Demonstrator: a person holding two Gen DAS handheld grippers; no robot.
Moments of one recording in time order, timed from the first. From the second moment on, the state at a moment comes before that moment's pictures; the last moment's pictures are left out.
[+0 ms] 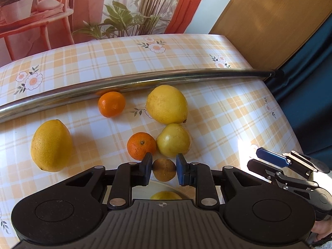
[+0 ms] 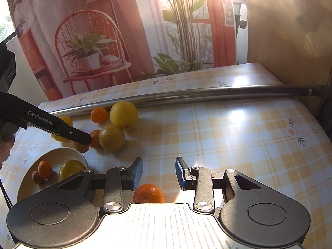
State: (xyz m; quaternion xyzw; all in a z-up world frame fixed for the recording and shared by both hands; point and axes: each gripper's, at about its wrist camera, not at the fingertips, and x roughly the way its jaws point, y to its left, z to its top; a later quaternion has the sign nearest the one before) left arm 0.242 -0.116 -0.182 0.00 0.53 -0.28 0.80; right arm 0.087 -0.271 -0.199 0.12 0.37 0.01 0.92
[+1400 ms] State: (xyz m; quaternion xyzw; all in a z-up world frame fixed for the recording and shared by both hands) left arm 0.110 0.001 -0.175 -0.05 0.41 -0.19 0.89; right arm 0.086 -0.253 -0.223 0.11 0.43 0.03 0.90
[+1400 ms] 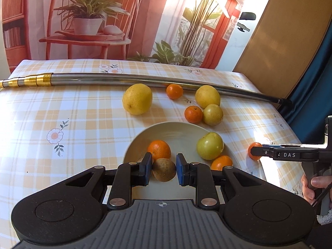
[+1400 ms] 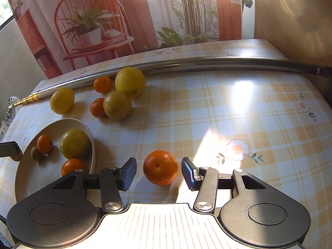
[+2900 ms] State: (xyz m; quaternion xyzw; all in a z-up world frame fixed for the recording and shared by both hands) left arm 0.100 -0.001 -0.198 -0.01 0.41 -0.19 0.89; right arm 0.086 -0.135 -0.199 -0.01 0.50 0.20 0.84
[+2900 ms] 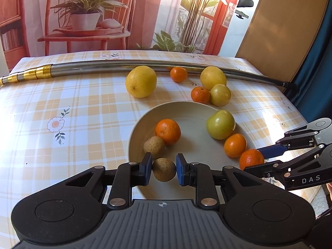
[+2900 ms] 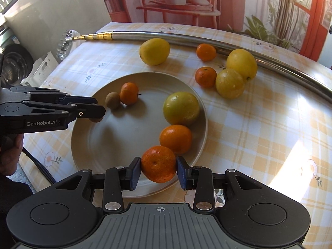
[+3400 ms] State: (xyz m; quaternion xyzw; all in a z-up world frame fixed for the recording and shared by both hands) left arm 0.113 -0.007 -0.207 0.02 0.41 -0.19 0.89; right arm 0.112 -0.132 -0.205 -0.04 0.49 0.17 0.85
